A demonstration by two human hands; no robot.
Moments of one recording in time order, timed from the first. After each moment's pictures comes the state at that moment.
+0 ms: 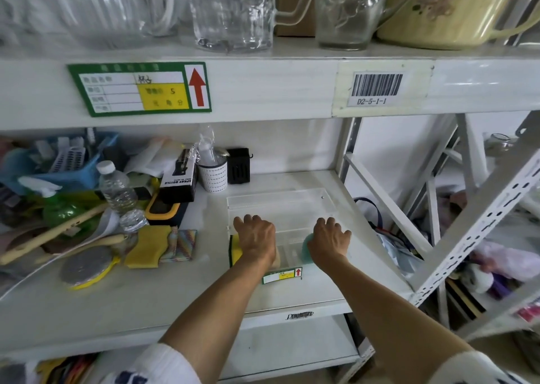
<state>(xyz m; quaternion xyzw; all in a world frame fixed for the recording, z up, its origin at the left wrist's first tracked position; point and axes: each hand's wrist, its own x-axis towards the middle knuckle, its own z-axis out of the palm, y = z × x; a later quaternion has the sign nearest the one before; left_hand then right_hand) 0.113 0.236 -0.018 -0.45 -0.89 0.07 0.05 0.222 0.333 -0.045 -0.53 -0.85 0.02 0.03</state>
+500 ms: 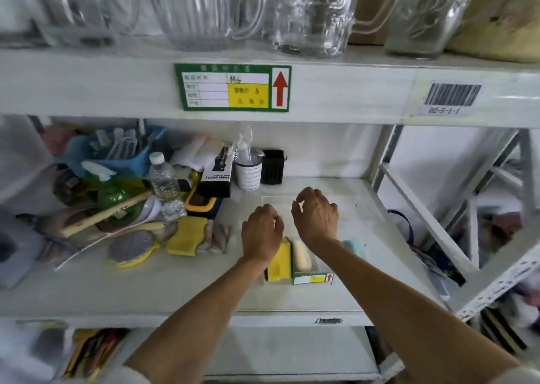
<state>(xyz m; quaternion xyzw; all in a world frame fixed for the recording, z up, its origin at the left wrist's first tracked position) 0.069 0.188 -0.019 -0.37 -0.86 -0.34 0.05 0.143 0.276 0.014 -0.38 -0.87 0.11 0.28</state>
